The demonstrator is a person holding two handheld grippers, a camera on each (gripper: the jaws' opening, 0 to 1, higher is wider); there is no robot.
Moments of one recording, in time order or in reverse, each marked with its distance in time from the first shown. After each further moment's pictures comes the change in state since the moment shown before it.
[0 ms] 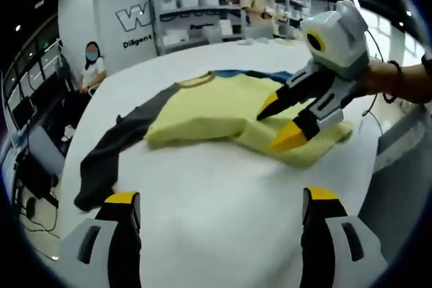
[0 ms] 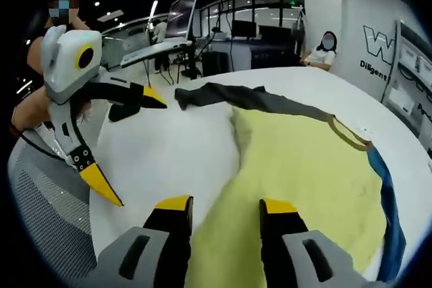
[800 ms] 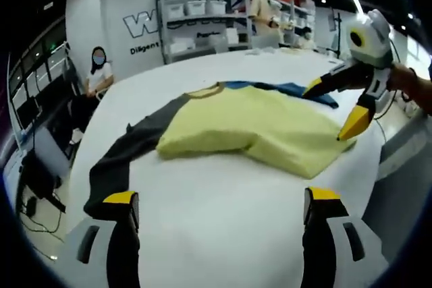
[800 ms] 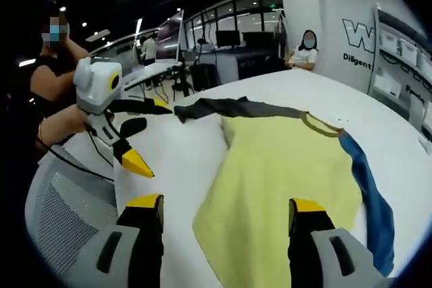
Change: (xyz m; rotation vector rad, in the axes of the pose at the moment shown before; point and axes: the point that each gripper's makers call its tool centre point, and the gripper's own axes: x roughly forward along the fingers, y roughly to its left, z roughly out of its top) left arm -0.006 0.008 0.015 0.007 -0.047 0.027; right arm -0.075 -0.002 -0.006 0.118 -0.067 -0.006
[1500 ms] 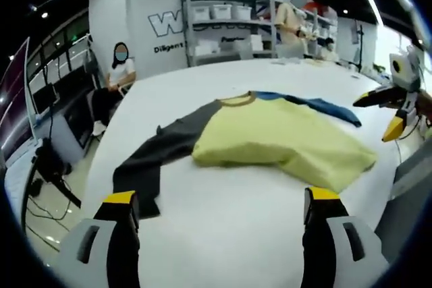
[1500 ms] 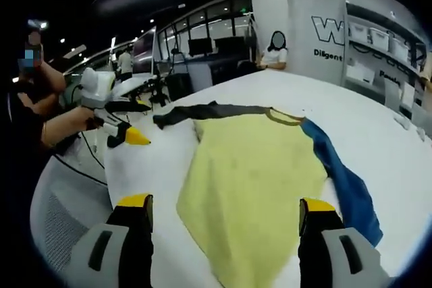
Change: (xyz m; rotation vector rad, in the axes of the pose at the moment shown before) left arm -0.005 0.047 0.013 -0.105 -0.038 0.116; right arm -0.058 -0.029 -0.015 0.106 -0.048 -0.135
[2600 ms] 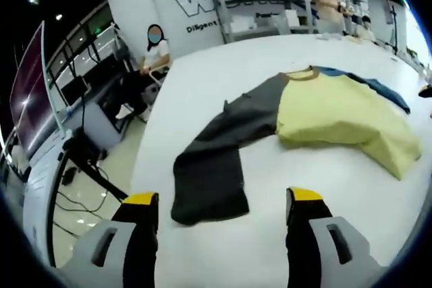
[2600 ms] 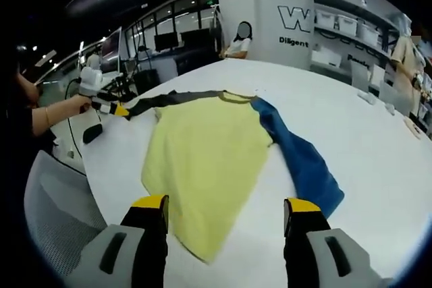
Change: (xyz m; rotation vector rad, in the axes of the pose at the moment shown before) left arm 0.015 0.107 -0.014 -0.002 0.123 0.246; right arm -0.062 -0.062 -0.043 0.105 0.053 -0.202
